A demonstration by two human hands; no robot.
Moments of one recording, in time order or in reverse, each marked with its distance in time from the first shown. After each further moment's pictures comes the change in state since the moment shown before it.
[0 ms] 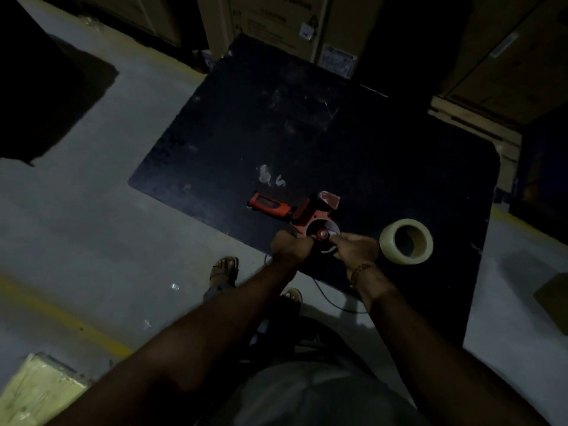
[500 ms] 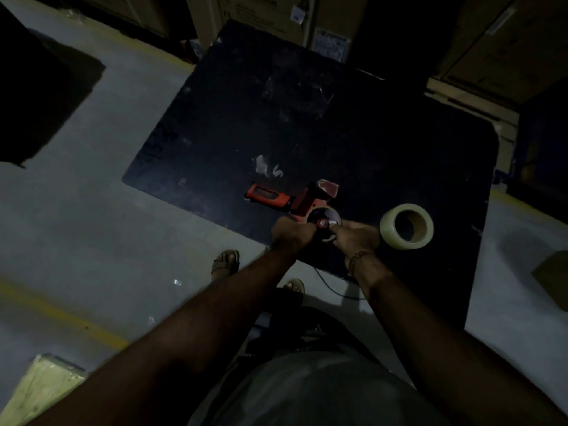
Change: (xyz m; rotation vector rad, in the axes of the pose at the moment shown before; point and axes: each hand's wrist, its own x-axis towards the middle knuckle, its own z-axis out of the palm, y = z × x) left_hand -0.028 0.023 -0.020 -0.029 -0.167 0.045; right_hand 0.002 0.006 0.006 0.011 0.049 0.015
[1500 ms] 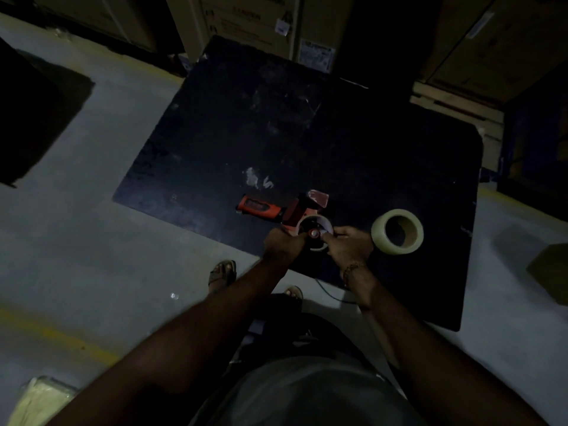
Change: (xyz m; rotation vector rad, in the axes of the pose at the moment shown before) left_hand 0.040 -0.018 0.010 0.233 0.126 -0.014; right_hand -0.018 -0.013 -0.009 -0.111 0.076 -0.074
